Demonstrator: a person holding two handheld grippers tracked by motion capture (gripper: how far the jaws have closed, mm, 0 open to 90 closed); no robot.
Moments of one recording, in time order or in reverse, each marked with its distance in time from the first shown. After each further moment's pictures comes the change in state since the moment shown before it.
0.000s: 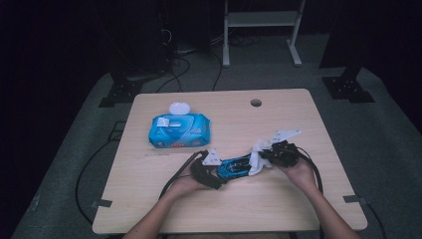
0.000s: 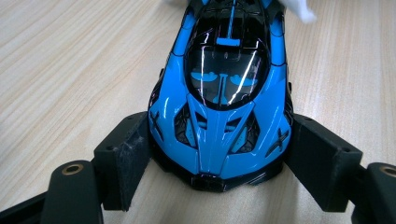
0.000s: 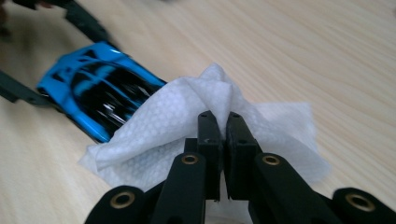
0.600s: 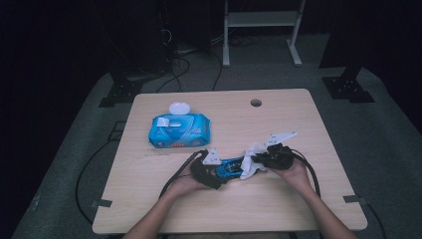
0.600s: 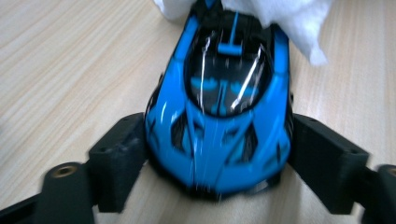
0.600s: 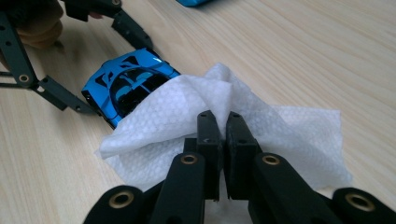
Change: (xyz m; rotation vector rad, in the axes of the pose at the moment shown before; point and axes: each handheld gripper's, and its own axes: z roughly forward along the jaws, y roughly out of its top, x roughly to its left) left arm 0.002 0.001 0.001 0.000 0.002 -0.005; right arm 0.007 -0.004 0.008 -0.043 0.118 0.018
